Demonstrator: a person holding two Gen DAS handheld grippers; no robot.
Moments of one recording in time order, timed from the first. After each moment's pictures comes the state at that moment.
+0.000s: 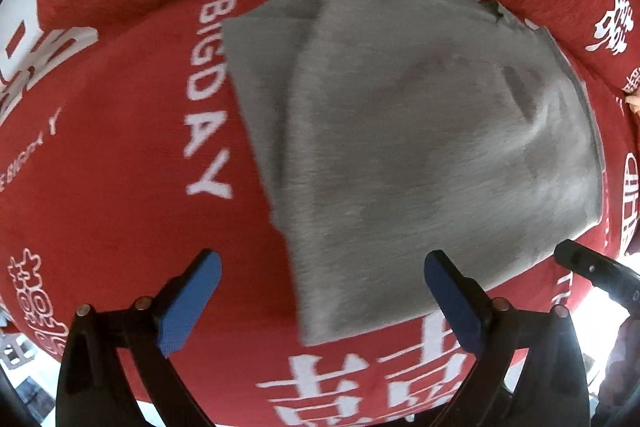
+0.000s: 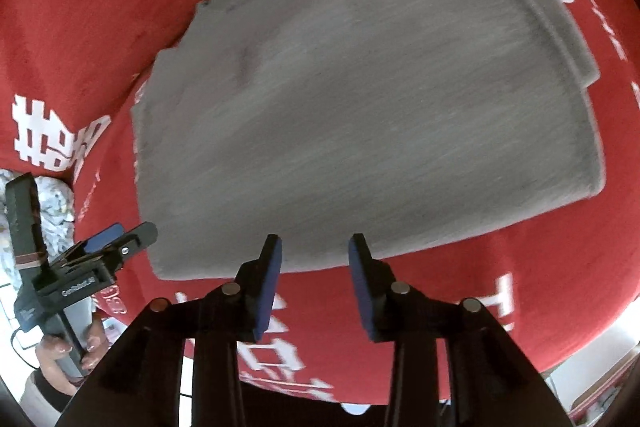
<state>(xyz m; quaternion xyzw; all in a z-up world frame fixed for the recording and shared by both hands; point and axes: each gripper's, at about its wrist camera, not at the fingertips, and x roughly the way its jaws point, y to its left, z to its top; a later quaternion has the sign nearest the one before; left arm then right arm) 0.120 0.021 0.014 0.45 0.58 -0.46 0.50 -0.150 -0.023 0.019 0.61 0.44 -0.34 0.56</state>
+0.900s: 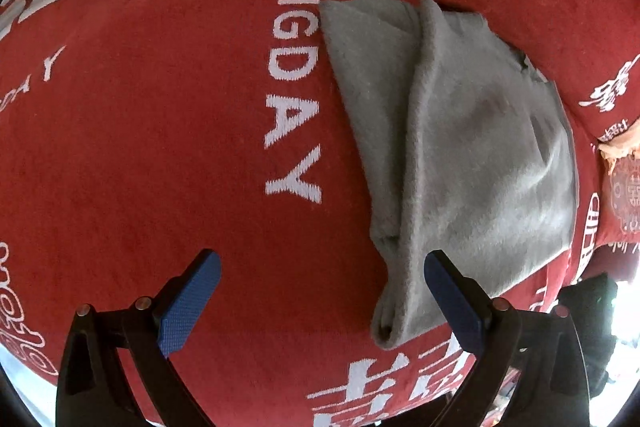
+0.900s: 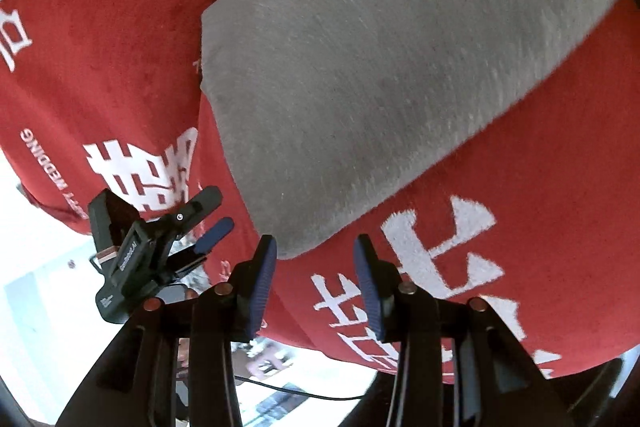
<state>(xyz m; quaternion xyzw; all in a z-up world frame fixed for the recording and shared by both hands) 0.219 0.033 -0.012 0.35 0.66 -0.47 0.47 -0.094 0.061 -0.037 0.80 0.21 -0.25 0.50</state>
